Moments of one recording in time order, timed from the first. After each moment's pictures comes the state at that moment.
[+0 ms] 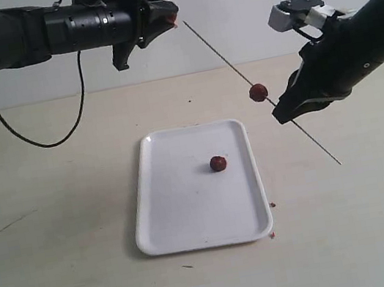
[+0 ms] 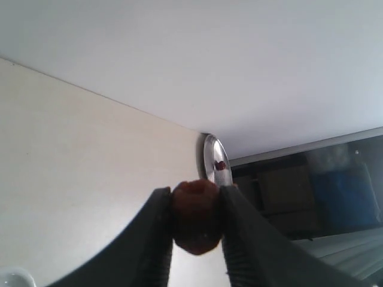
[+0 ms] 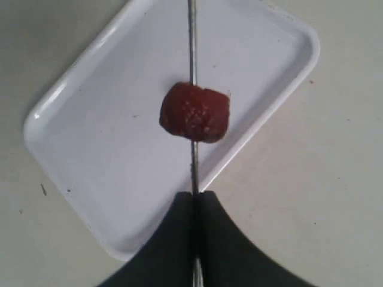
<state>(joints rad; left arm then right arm) -0.36 2.27 -1.86 -1.60 0.62 0.54 -0.02 1.74 -1.12 0.78 0.82 -1.02</state>
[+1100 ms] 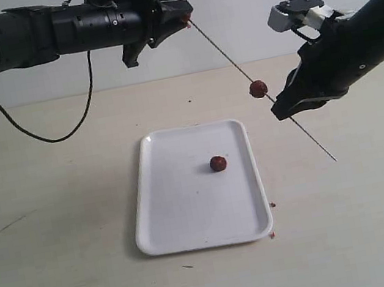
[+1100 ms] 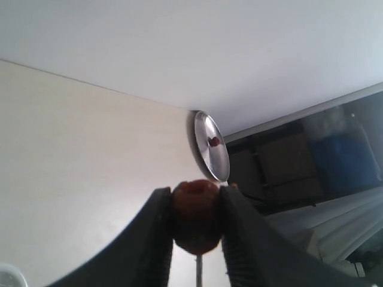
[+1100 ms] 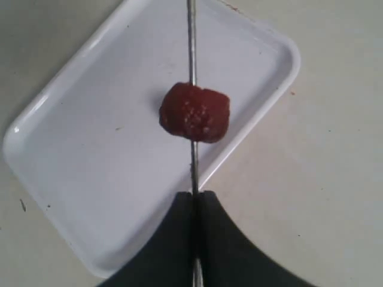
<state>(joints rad) -0.38 2.27 -1.86 -1.61 0.67 0.65 -0.02 1.76 -1.12 0.80 0.76 -1.04</state>
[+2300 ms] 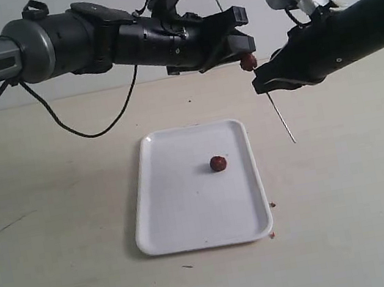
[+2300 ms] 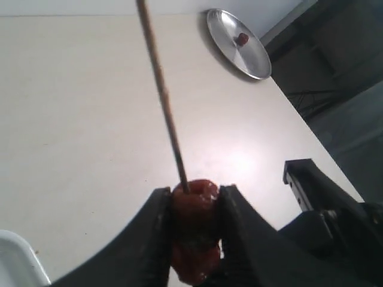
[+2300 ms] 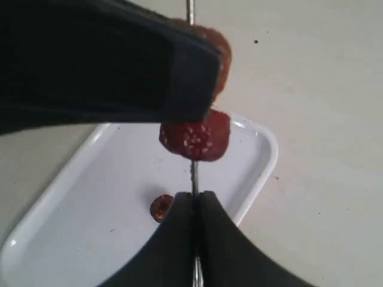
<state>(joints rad) -0.56 2.27 -1.86 -1.30 0.62 0.75 -0.02 1.81 -1.12 1.18 0.62 -1.24</state>
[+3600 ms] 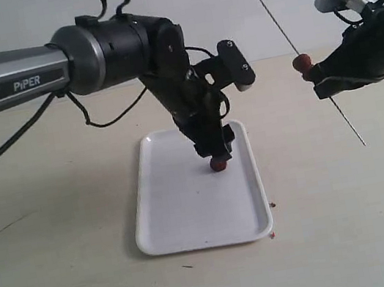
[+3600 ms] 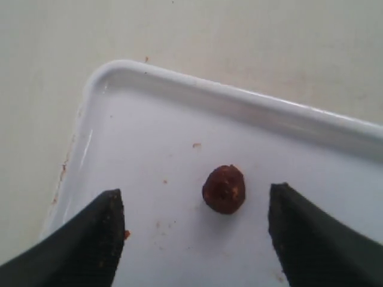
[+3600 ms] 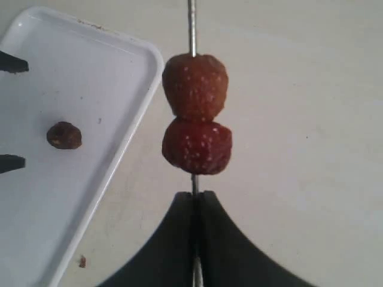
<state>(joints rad) -0.72 2.28 -1.86 -0.04 0.79 0.67 -0.15 1.77 -1.12 0.73 0.66 -0.87</state>
